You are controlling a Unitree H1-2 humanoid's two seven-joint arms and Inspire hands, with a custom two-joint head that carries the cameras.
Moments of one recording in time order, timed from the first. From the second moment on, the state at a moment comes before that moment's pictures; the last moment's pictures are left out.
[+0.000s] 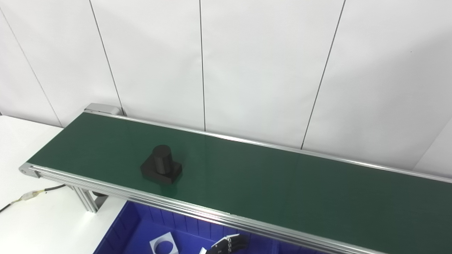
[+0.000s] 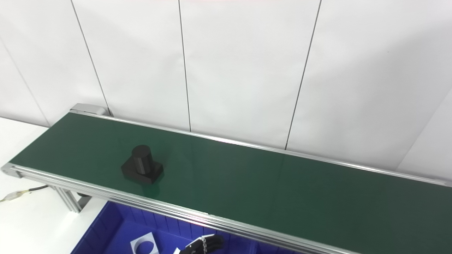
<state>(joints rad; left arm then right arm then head) 0.12 -0.12 -0.20 0.39 0.06 -0.41 -0.09 0.29 -0.11 -0.15 0.26 0.06 -0.41 0.17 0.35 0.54</state>
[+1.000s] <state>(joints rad) 0.12 -0.12 -0.21 0.35 0.03 -0.40 -0.12 0.29 -0.09 -0.15 0.24 0.04 -0.42 0.19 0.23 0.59</state>
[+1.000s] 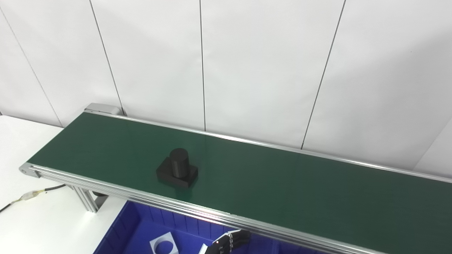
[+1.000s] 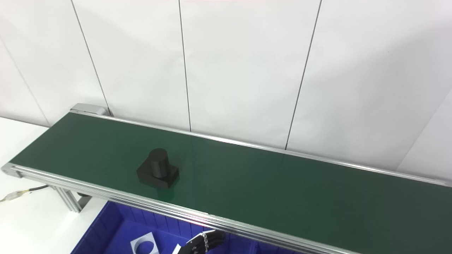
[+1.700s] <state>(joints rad) 0.12 -0.11 -0.21 0.29 0.01 -0.35 -0.16 0.17 -0.15 -0.07 0.12 0.02 -0.42 0.20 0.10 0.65</state>
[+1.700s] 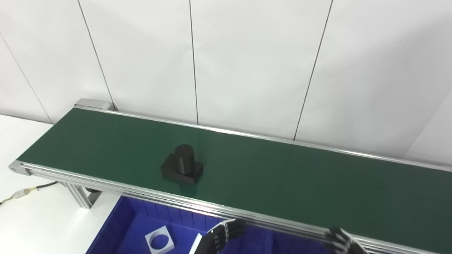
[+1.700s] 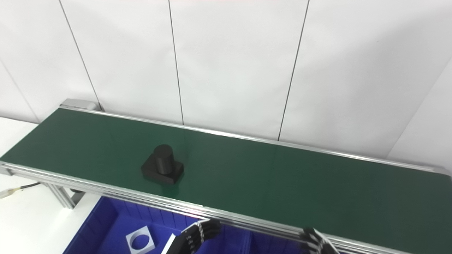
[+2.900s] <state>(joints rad) 0.13 -0.06 -0.17 0.26 -0.05 -0.32 -0.17 -0.33 -0.16 0.15 0.14 -0.15 -0.14 0.23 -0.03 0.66</state>
